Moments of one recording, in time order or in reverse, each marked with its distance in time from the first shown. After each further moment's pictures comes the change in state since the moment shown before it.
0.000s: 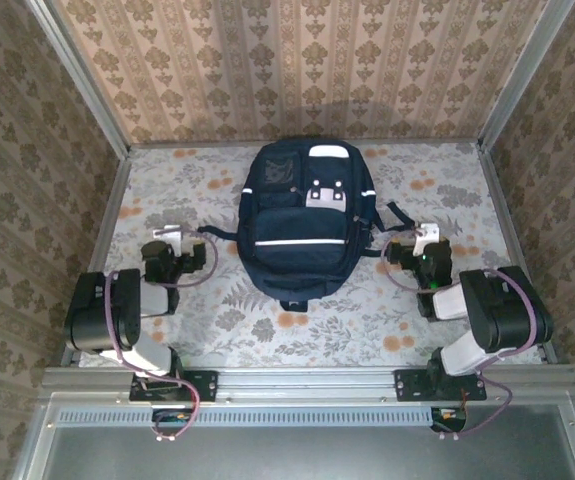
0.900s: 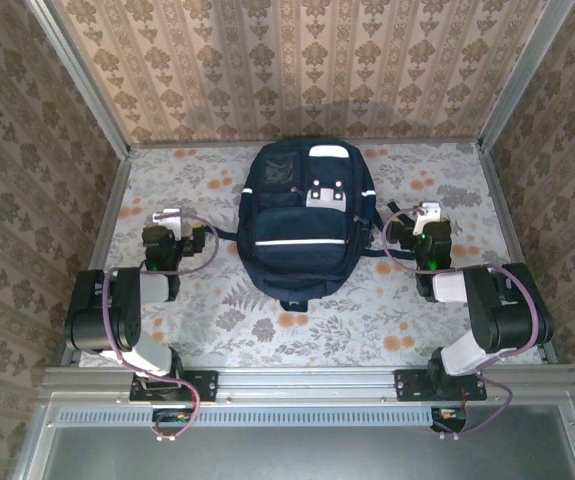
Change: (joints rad) left arm -0.028 -0.001 0.101 -0.024 -0.071 -0.001; right arm -0.003 -0.003 0.142 -0.117 0.031 0.033
